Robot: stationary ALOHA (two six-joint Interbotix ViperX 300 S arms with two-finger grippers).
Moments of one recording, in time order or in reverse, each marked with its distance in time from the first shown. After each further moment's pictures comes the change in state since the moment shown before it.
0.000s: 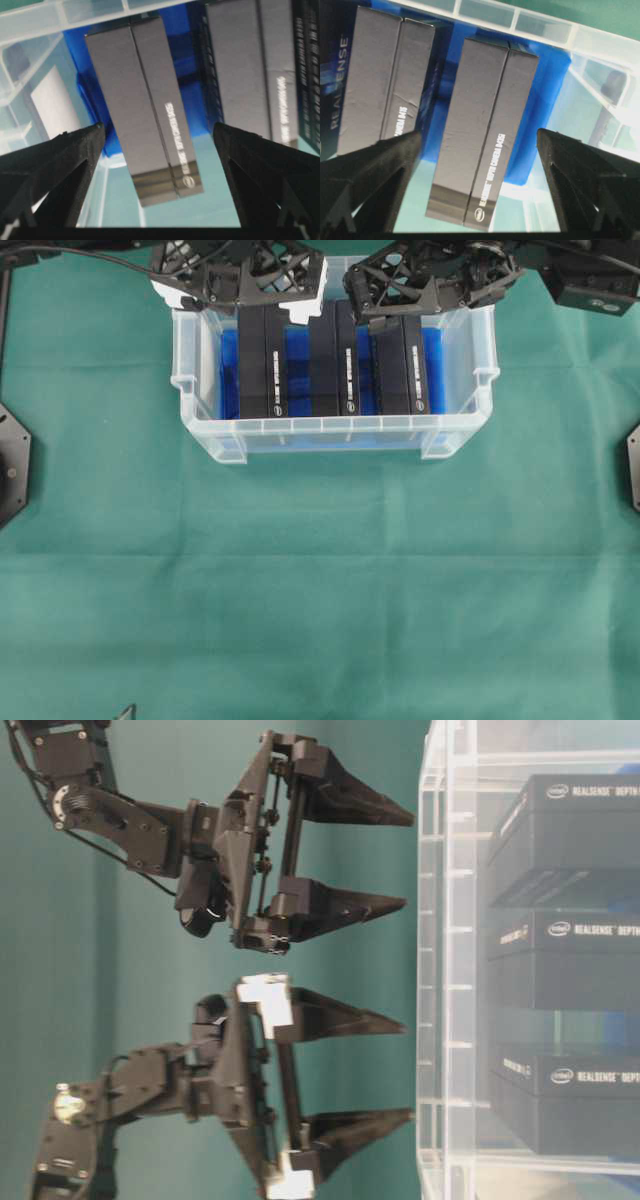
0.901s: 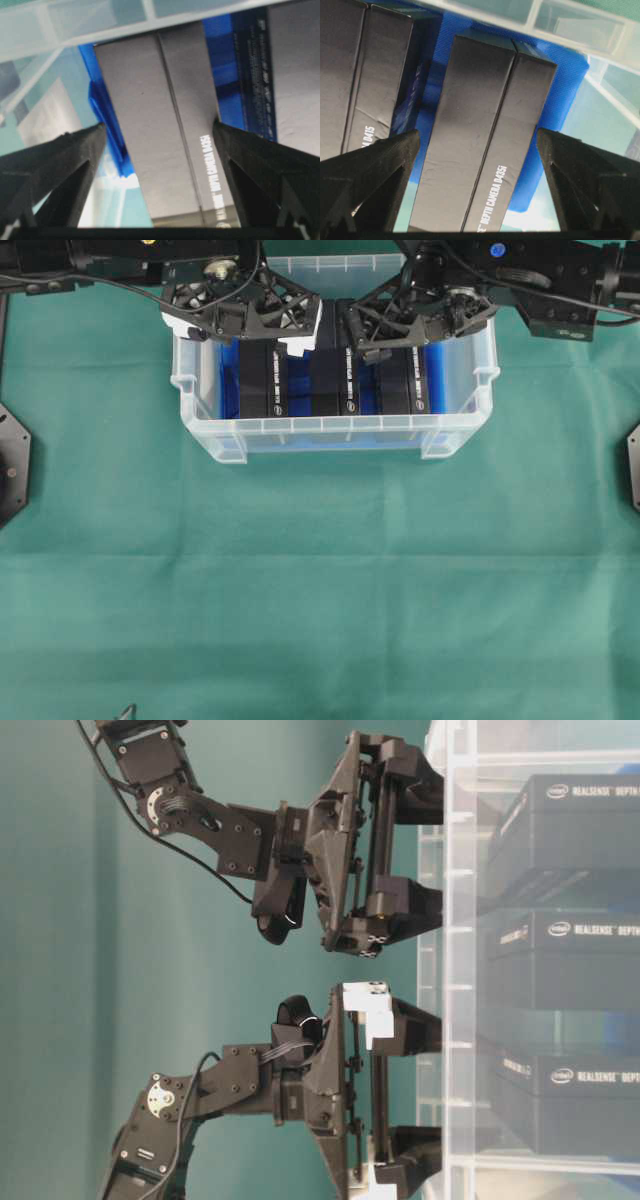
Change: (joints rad) left arm -0.003 0.061 0.110 0.002 -0.078 -0.003; right arm 0.006 0.057 0.126 0.000 -0.160 0.002
